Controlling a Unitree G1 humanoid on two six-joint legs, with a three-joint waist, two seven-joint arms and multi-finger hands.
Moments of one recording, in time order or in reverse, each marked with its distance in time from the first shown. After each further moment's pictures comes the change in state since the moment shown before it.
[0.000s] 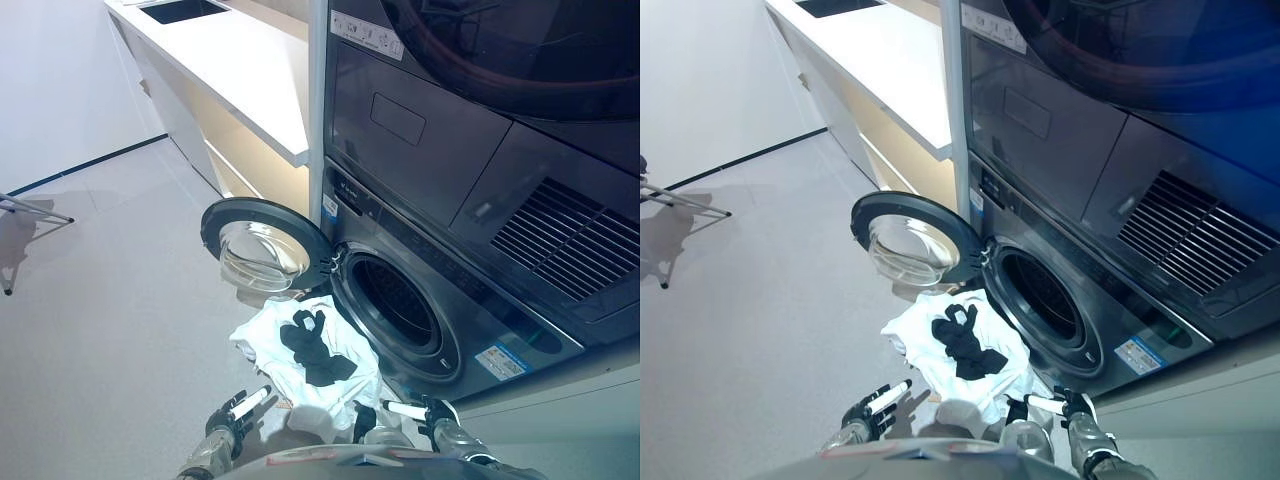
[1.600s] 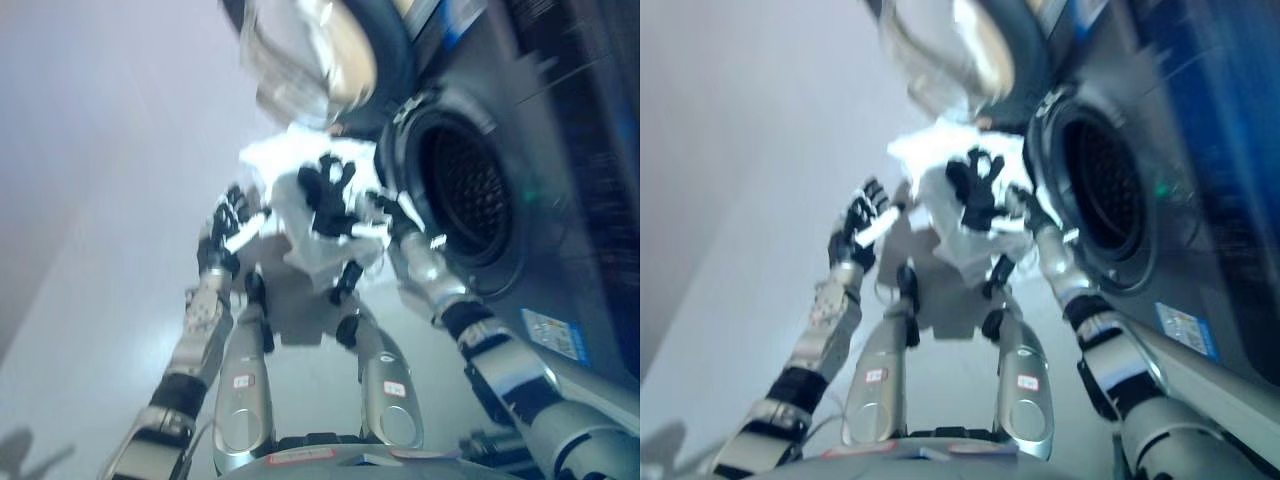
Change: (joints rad) left arm -0.266 0.210 -0.143 -0.951 0.010 -0.168 0.213; right arm -0.752 -0.158 0.281 -0.340 -0.159 -0.062 -0.098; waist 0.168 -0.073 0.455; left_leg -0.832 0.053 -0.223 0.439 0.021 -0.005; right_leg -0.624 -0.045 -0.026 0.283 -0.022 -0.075
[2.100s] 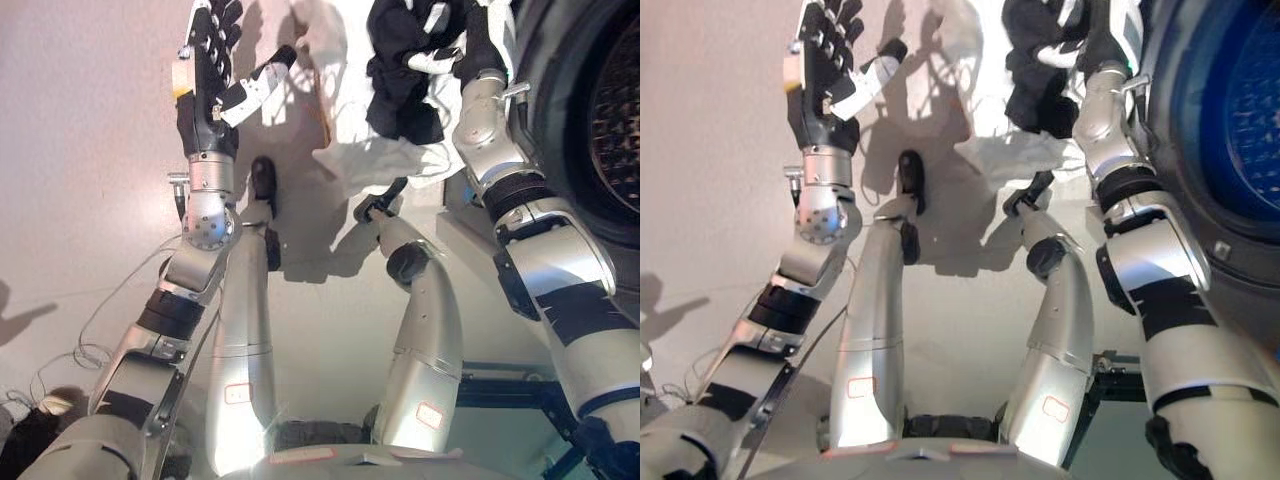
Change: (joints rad) left arm -0.312 0.113 -0.129 -0.231 0.146 -0.062 0.218; right arm -0.492 -0.131 0.020 0.253 -0.024 -0.006 -0.202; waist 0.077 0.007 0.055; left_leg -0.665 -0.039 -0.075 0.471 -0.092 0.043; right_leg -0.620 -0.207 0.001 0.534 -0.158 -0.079
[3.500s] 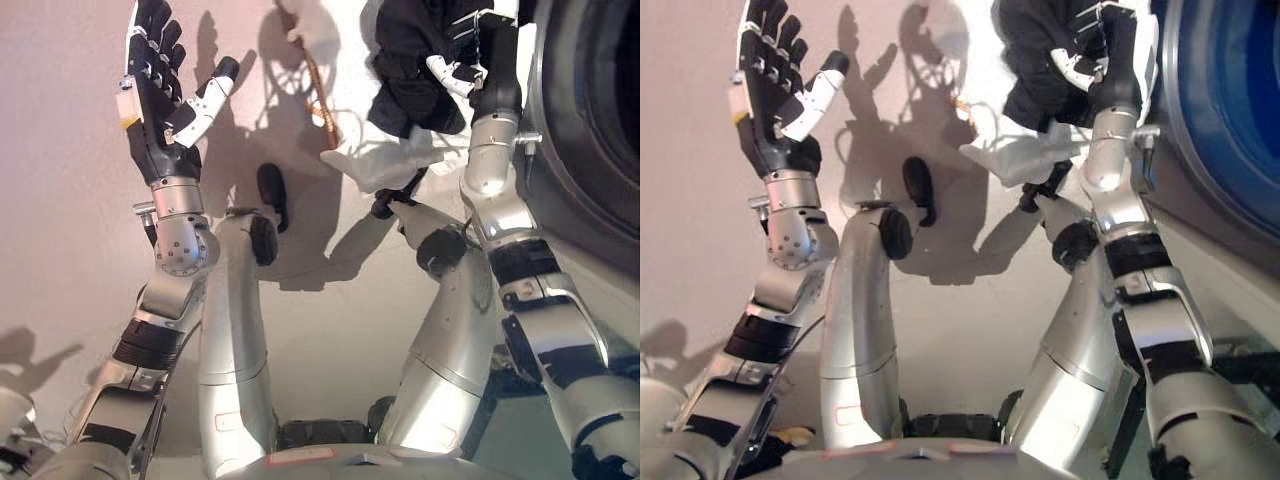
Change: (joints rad) left arm 0.185 0.035 0.125 -0.122 -0.004 -0.003 0.101; right arm 0.548 -0.027 -0.274 -0.799 0.042 -0.031 -0.068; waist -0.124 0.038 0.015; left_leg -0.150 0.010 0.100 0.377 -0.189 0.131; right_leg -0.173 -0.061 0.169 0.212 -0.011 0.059
